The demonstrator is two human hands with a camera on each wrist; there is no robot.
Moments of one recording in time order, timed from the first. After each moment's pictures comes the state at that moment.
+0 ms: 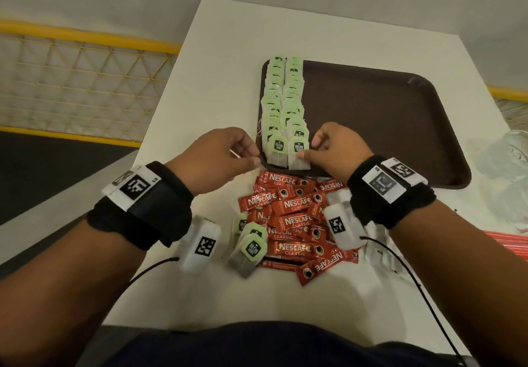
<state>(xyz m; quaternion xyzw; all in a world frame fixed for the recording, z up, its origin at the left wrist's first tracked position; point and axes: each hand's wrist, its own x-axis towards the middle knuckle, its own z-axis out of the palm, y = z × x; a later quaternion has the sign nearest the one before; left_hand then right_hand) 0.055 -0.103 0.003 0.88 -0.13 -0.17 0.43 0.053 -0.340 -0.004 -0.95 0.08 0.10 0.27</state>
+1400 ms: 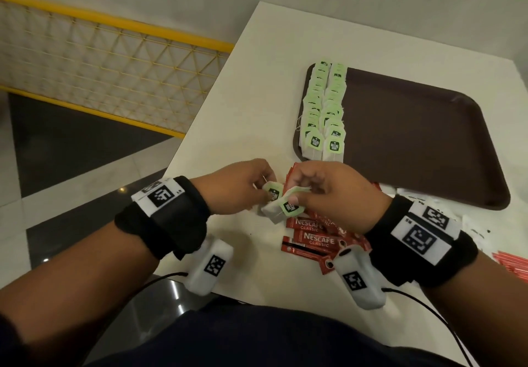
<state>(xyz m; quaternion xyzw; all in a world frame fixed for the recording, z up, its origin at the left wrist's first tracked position) -0.003 -0.073 -0.016 0.87 -0.15 -0.27 0.38 -0.021 -0.281 0.016 -0.89 -0.19 0.20 0.36</state>
